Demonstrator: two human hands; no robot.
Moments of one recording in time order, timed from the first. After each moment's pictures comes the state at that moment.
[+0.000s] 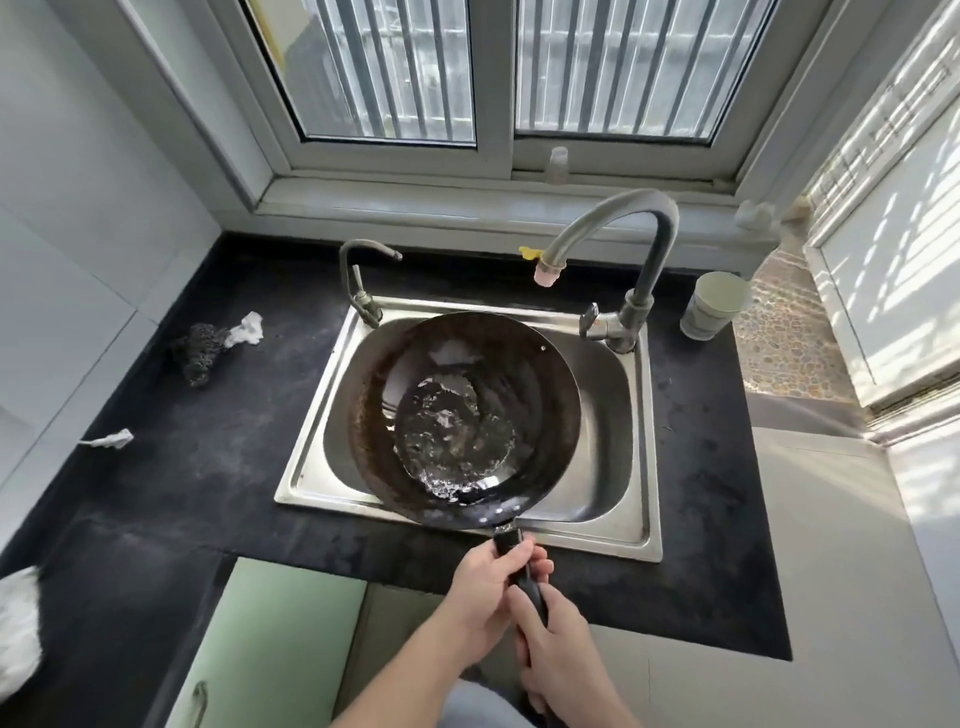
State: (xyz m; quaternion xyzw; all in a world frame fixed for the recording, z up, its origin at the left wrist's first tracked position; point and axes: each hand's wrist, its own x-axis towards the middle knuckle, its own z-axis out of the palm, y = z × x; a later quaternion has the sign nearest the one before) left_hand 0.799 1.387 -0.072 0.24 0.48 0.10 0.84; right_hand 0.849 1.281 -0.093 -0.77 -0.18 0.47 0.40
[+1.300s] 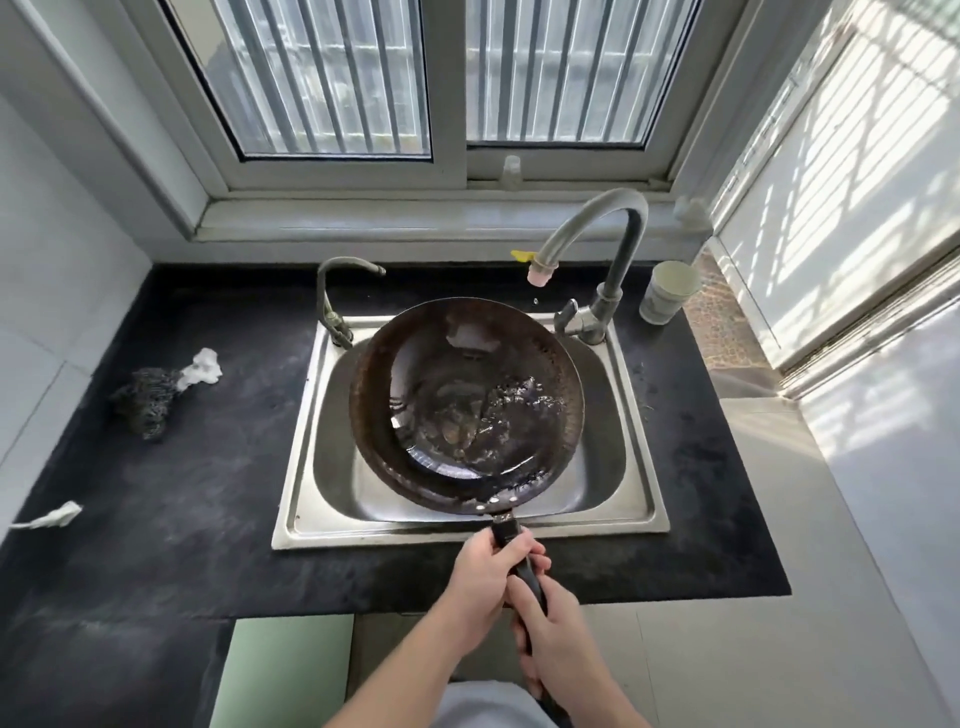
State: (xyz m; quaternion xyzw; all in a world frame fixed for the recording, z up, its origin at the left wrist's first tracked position) left_hand 0.767 1.433 -0.073 0.41 0.44 0.01 0.80; right_hand 0.798 1.318 -0.090 -0.75 -0.09 0.44 0.48
